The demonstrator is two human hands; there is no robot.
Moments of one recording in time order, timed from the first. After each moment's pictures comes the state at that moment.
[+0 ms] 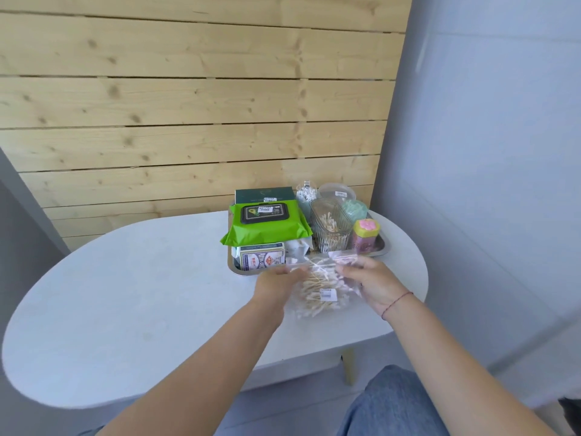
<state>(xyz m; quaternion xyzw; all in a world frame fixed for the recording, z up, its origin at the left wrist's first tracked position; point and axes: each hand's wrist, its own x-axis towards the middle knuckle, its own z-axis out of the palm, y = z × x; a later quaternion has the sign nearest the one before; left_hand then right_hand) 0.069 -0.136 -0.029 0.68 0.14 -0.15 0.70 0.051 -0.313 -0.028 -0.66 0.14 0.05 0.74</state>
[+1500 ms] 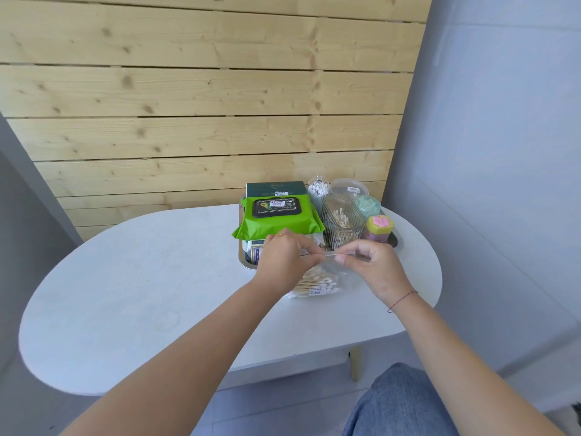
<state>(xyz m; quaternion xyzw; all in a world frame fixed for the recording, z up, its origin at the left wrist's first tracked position) 0.085 -0.118 -0.003 0.90 -0.21 0.10 0.37 0.059 -0.299 -0.024 -0.79 -0.05 -0.11 0.60</state>
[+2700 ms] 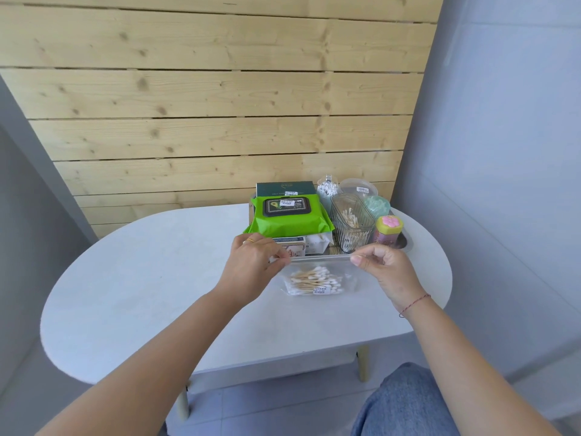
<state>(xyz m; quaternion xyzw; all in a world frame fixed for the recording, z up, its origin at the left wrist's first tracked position) 0.080 -0.048 -0.012 0.93 -0.24 0.15 0.24 0.060 -0.310 -0.041 -0.76 0.00 -0.09 0.64</state>
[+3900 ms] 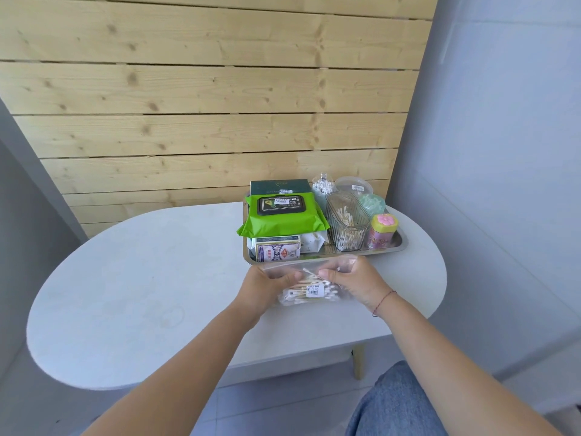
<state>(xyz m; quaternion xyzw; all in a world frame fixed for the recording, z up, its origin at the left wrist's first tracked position) 0.069 -0.076 -0.053 0.69 0.00 -0.17 0.71 0.071 -0.280 -0.059 -0.77 -0.04 0.04 0.64</state>
